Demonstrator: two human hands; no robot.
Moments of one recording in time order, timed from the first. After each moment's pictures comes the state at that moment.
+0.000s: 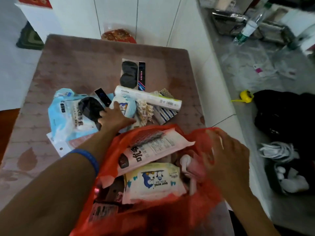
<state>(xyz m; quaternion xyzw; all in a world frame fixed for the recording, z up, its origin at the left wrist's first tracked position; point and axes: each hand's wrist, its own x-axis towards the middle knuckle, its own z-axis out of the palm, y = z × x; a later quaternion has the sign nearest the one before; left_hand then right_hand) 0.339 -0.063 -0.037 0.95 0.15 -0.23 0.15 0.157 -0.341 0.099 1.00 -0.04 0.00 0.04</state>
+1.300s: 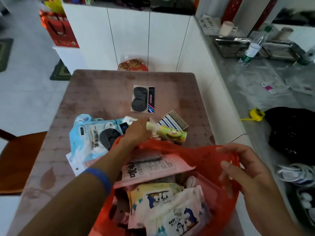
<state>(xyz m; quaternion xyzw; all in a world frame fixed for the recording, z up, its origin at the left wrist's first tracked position) 0.352 -0.098 0.006 0.95 -0.03 -0.16 0.27 0.155 -0.337 0.165 0.73 -0.14 0.00 -0.66</state>
